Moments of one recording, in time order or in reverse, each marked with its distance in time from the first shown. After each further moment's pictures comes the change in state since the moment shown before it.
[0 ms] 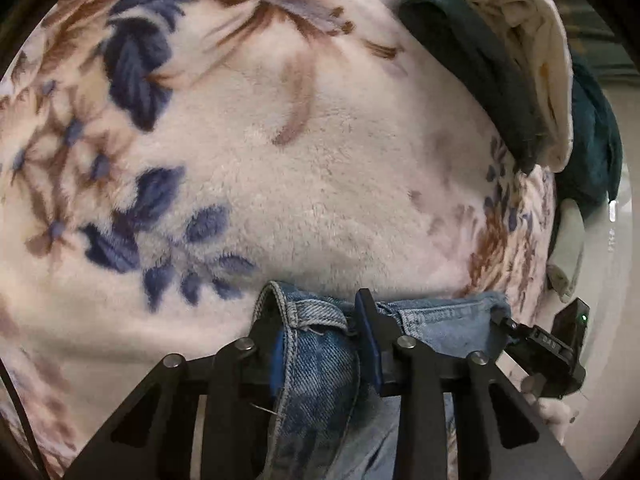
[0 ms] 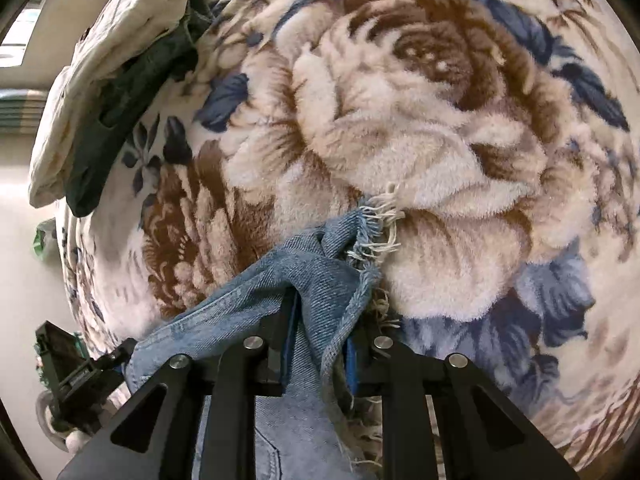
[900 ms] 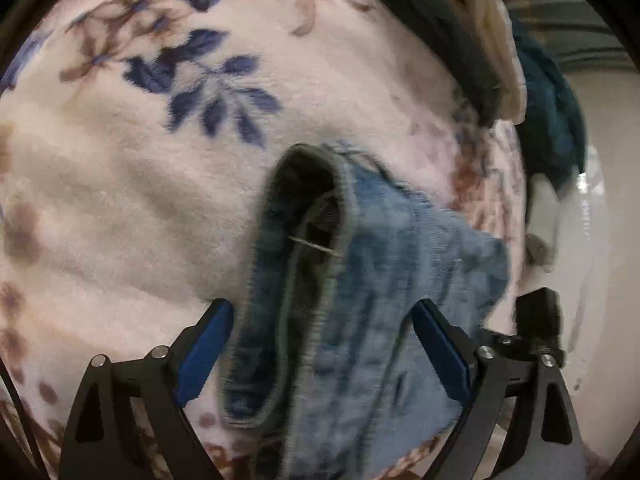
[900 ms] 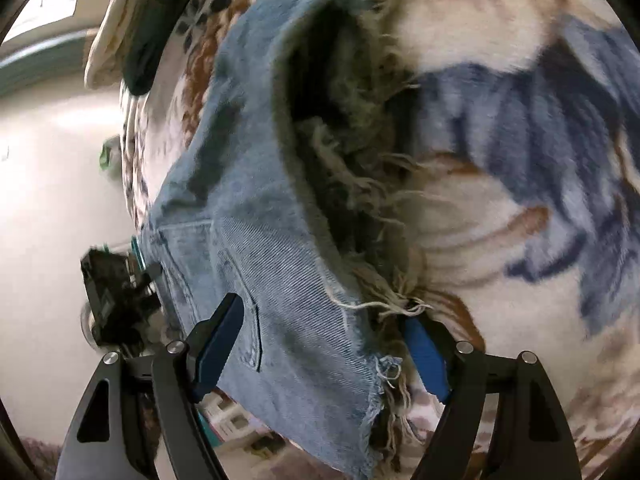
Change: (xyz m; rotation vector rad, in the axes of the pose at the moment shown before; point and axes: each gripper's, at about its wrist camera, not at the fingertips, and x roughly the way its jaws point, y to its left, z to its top) left arm -0.005 0.022 -0.075 0.071 -0.070 -0.145; right arm 0.018 -0.058 -0.081 -0.167 0.281 0.287
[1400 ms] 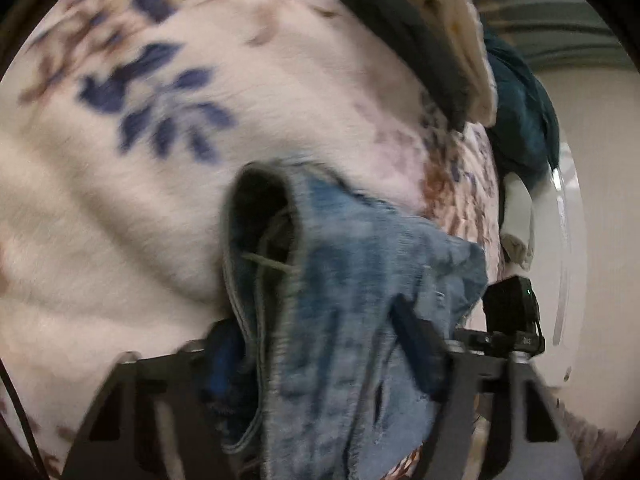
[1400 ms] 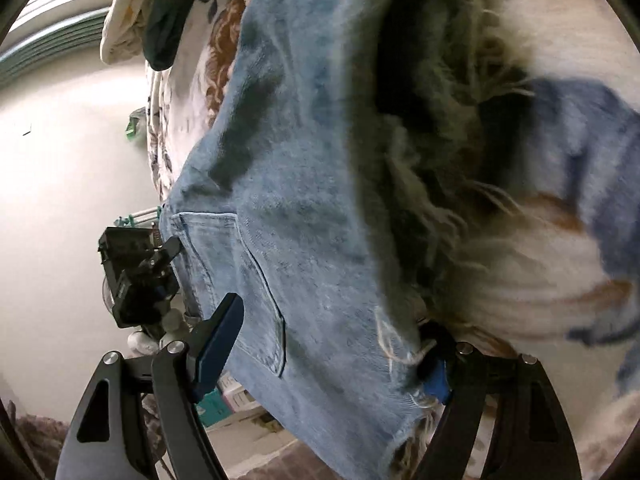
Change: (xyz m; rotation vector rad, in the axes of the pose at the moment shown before) left arm 0.000 -0.006 0.007 0.063 -0.033 -0.077; right arm 0.027 0.009 0.019 -0.055 0.087 0.118
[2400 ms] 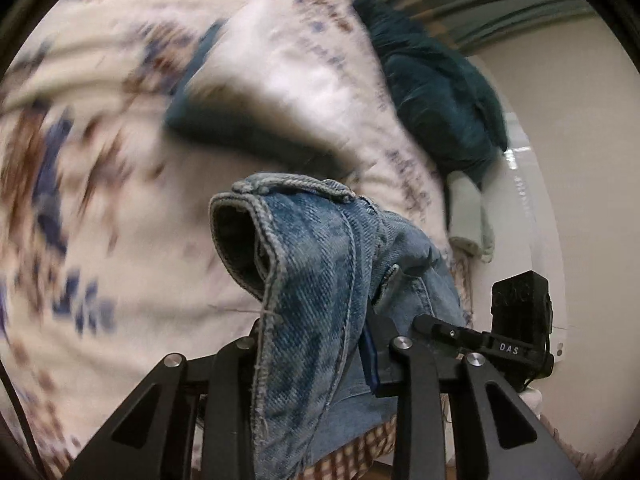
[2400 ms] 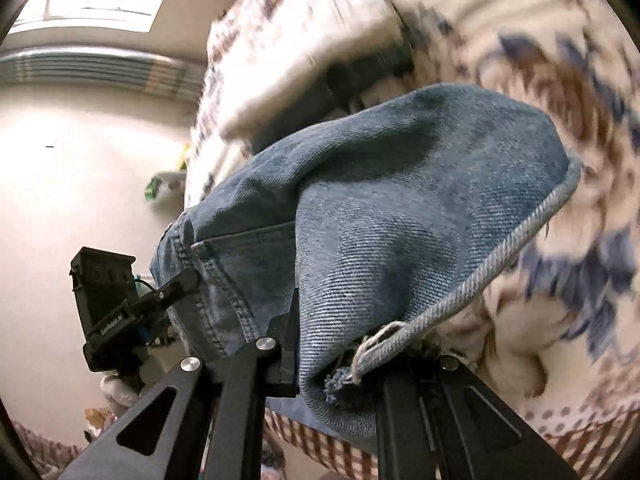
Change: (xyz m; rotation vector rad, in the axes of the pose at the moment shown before) left arm -0.057 -0.162 0.081 0.219 -0.066 -0.036; right arm -0.121 0.121 -0.024 -0.103 -0.411 -0.072
